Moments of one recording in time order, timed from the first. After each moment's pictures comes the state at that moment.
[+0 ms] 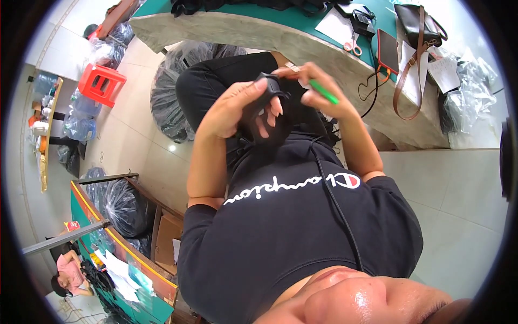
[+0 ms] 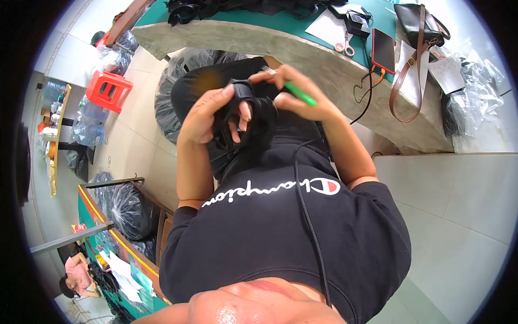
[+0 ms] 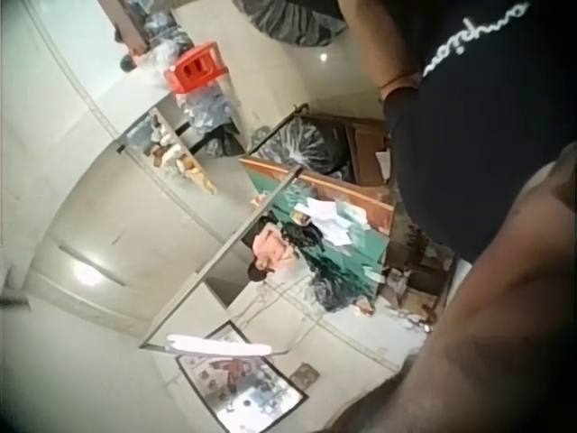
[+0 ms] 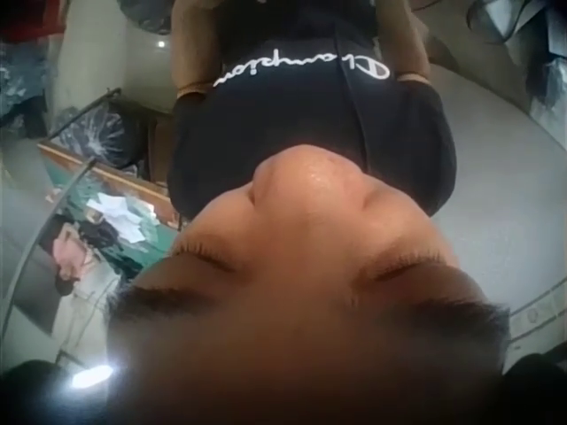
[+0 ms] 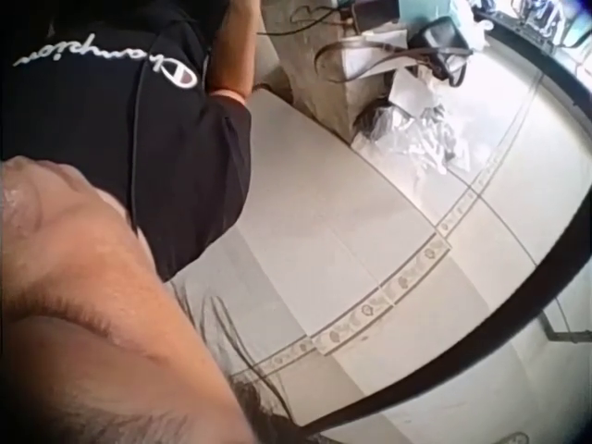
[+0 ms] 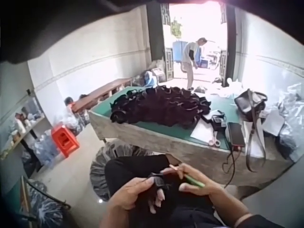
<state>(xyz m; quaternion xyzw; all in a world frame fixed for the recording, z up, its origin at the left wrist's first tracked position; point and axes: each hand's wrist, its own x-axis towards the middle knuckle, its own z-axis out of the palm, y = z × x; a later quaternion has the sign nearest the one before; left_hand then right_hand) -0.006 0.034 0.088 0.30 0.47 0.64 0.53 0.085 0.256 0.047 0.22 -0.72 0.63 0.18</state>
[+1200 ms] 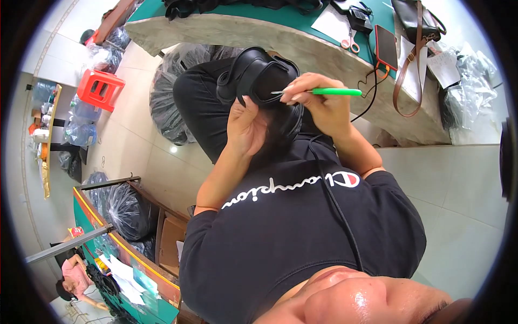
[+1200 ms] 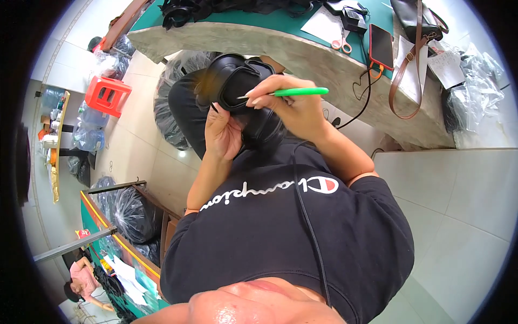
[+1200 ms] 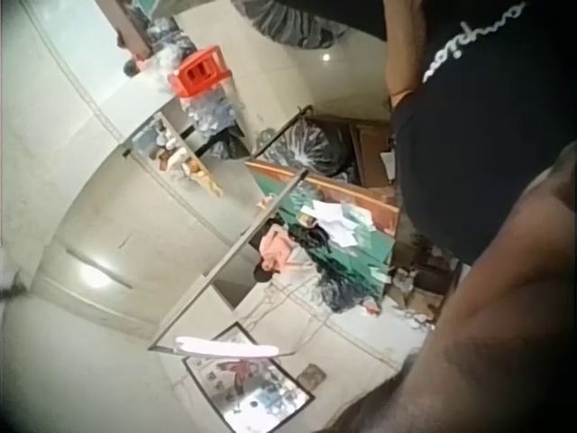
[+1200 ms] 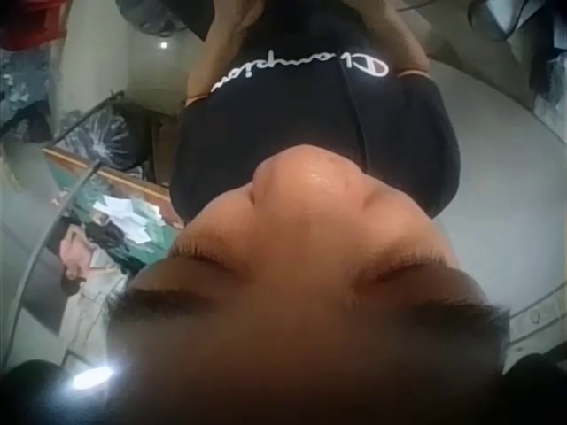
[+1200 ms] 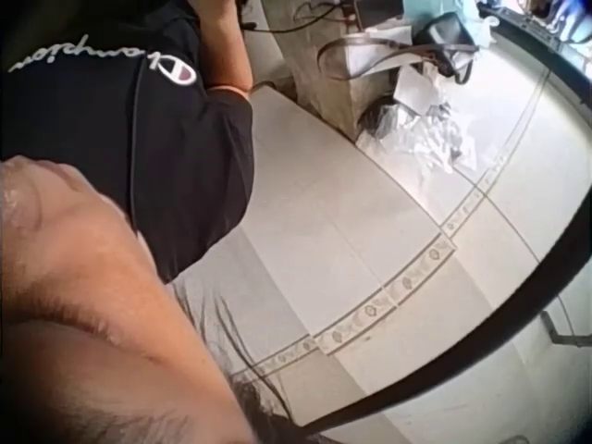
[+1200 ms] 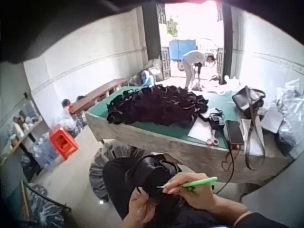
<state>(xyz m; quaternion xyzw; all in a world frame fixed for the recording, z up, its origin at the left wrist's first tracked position) 0.043 0.058 0.041 0.23 0.24 0.89 0.32 0.109 0.220 0.081 0.16 -0.68 0.66 0.27</state>
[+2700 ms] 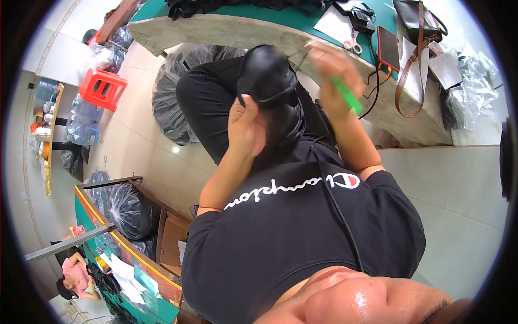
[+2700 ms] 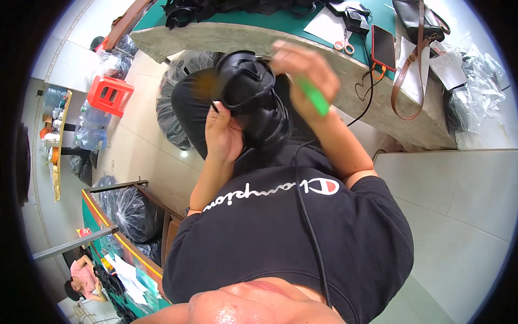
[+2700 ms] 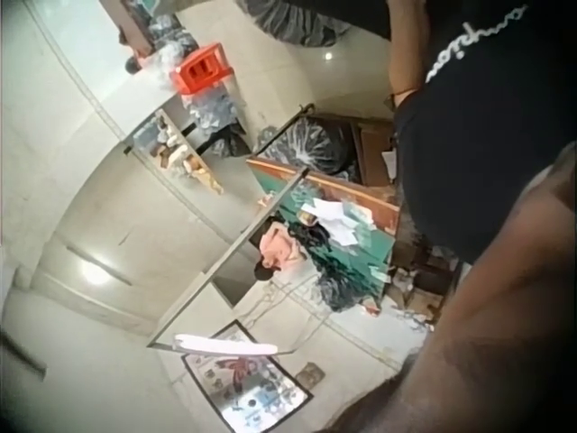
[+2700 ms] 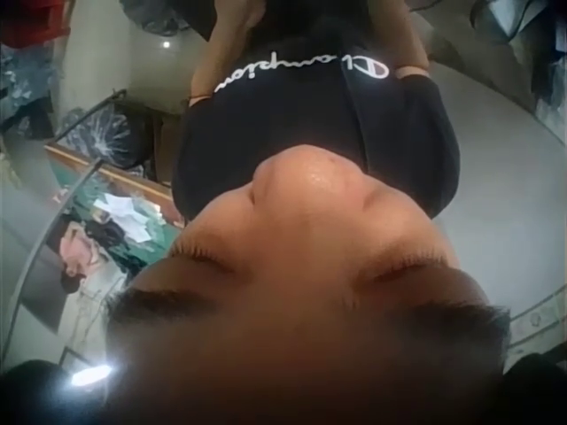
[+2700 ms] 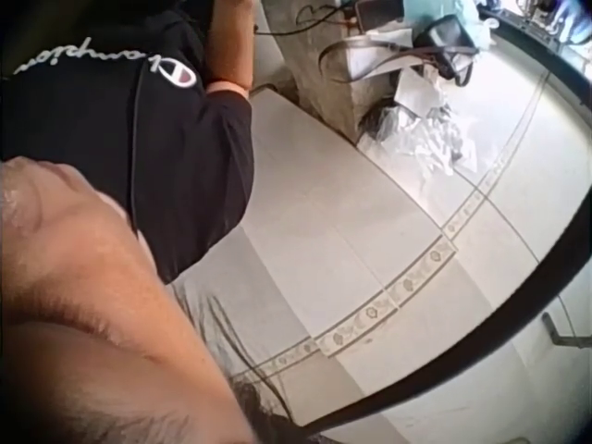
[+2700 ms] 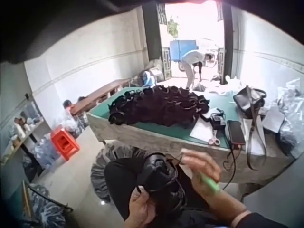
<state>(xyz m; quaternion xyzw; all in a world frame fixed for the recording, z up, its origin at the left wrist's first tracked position) 0.048 0.059 0.046 0.18 0.29 0.90 0.27 0.080 0.246 0.072 0.16 -0.73 0.28 0.60</state>
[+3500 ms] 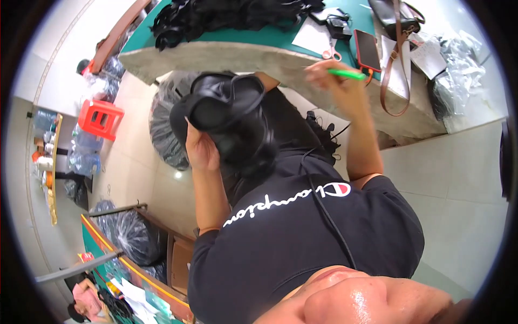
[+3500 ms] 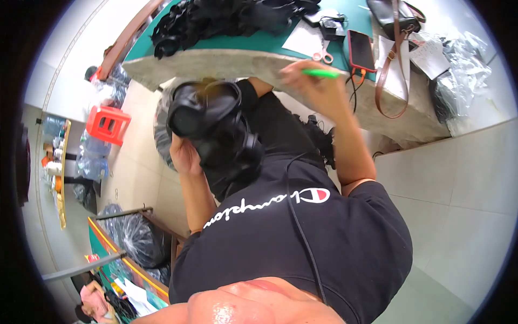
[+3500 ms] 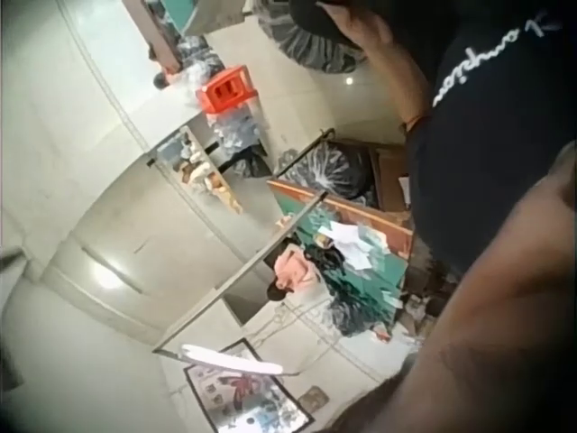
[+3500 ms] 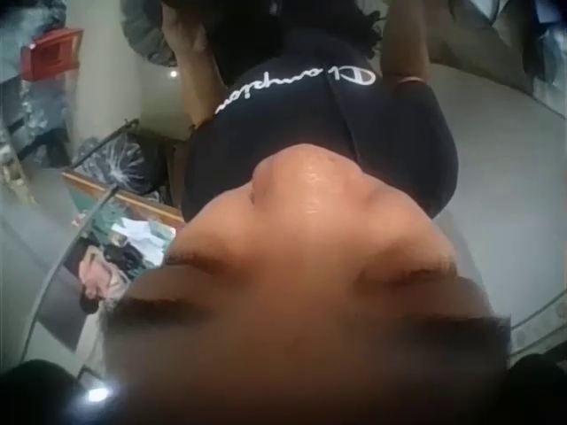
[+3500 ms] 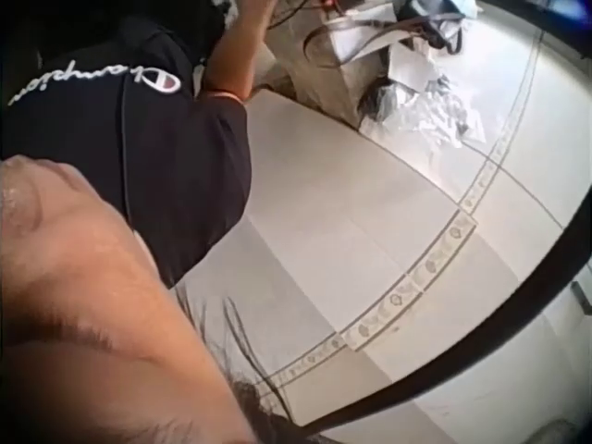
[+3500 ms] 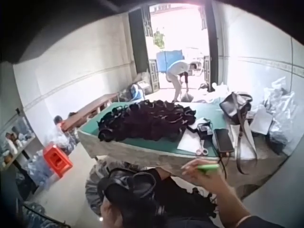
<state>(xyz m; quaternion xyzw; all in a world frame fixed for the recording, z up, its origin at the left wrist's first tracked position) -0.017 0.011 0.018 0.20 0.19 0.92 0.29 0.116 0.299 0.081 -0.06 -0.76 0.56 0.31</state>
